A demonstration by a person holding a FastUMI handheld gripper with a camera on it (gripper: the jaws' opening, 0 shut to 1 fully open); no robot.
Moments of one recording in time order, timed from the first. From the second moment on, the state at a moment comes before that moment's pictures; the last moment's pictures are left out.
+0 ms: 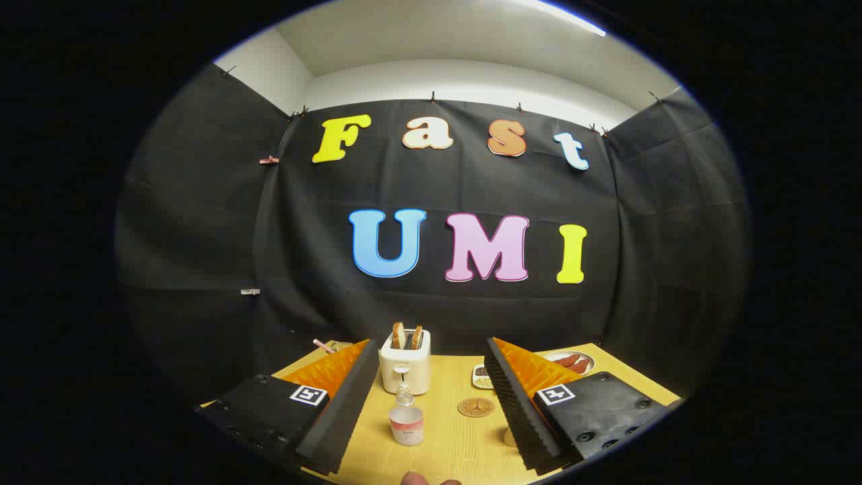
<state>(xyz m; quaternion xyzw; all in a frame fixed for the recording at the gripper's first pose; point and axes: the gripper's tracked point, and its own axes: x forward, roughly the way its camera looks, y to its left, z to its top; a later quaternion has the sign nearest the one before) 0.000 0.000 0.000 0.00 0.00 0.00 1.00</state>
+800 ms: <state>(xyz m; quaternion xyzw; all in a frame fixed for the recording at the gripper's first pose) 0.009 0.024 -0.052 0.00 0.01 0.00 1.00</state>
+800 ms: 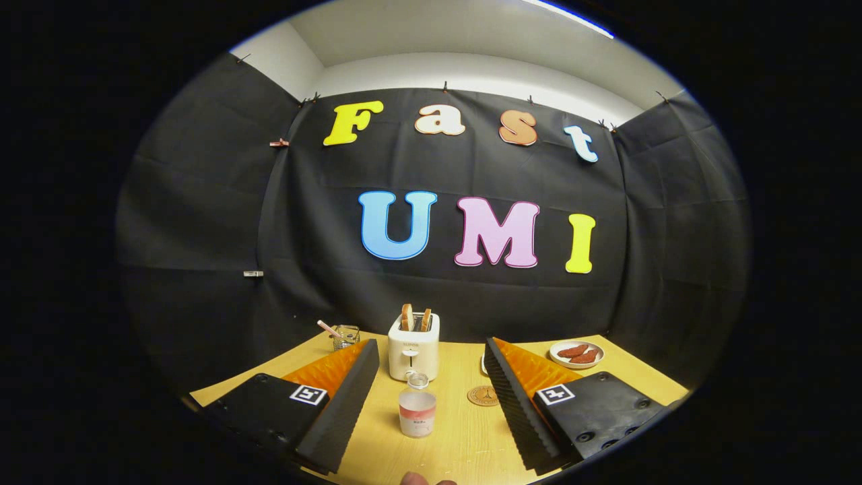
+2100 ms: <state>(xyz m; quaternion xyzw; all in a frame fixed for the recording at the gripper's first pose) 0.100 0.045 -0.240 0.03 0.06 -0.06 1.00</state>
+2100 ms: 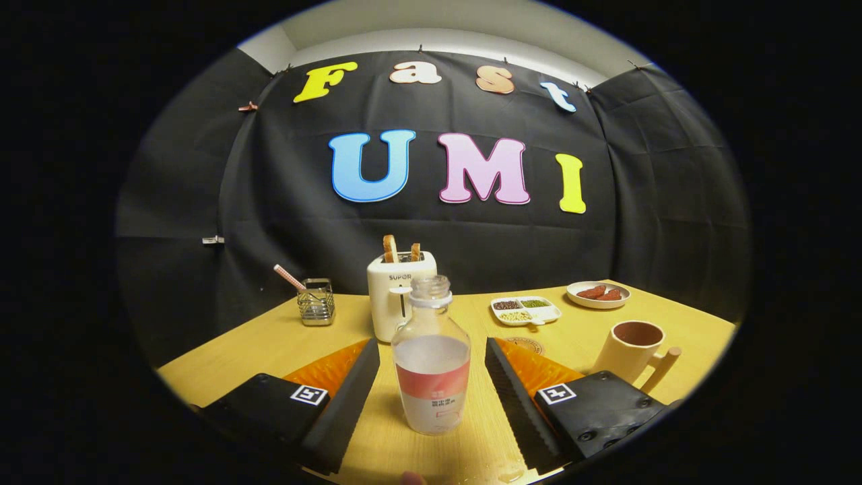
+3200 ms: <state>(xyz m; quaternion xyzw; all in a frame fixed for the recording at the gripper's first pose) 0.093 0.021 -0.168 0.15 0.07 -0.07 0.98</state>
